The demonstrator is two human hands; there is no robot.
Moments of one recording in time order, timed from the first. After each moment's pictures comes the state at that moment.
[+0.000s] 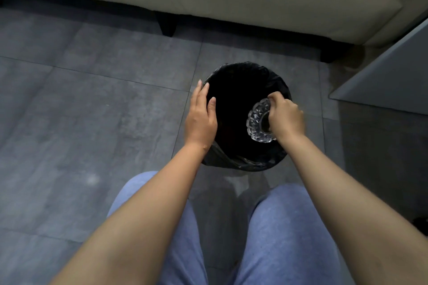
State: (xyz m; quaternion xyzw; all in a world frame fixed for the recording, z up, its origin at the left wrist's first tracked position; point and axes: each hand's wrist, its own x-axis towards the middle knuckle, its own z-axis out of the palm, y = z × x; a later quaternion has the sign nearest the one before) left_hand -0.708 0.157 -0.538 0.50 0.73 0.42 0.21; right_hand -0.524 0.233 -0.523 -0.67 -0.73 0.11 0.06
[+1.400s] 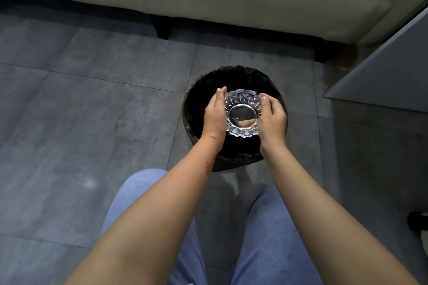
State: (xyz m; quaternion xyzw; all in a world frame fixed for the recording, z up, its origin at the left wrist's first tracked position) left_hand -0.664 0.174 -0.513 0.27 0.62 0.55 0.50; right_hand -0.557 0.196 -0.514 -0.65 -0.43 0.43 0.45
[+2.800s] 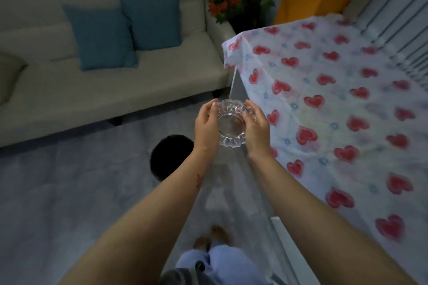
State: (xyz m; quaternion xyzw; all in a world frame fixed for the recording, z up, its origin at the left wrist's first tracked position) left_hand -0.503 0.094 0.036 0.38 0.53 0.49 0.58; right_hand -0.405 0.066 0.048 -0.65 -0.26 0.43 0.58
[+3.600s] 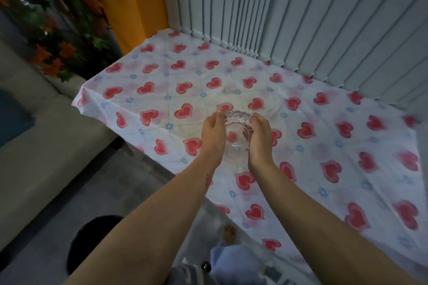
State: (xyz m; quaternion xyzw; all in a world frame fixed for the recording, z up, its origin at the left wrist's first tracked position) left_hand -0.227 0.019 0.066 0.58 0.38 0.20 0.69; right_hand -0.178 -0.062 0.059 -0.68 0.03 0.16 0.72
